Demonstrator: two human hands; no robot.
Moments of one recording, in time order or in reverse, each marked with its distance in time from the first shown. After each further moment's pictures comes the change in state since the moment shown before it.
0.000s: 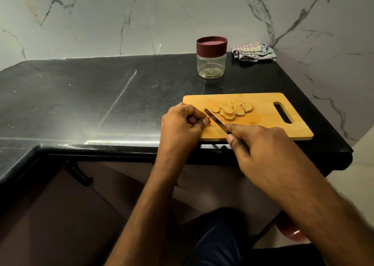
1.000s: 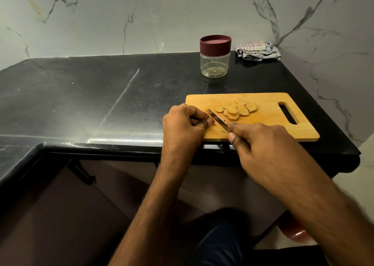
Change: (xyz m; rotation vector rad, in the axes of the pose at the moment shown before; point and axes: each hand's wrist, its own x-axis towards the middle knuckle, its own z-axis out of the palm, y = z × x) left_hand -0.002 0.004 0.000 -0.058 0.026 -0.008; right_hand 0.008 -0.001 0.002 -0.022 -0.011 0.011
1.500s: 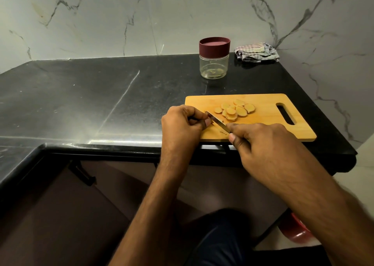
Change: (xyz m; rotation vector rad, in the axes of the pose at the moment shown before) left_hand -0.001 0.004 0.000 -0.052 -0.007 -0.043; right_hand 0.000 0.003 -0.006 -0.054 -0.025 -0.017
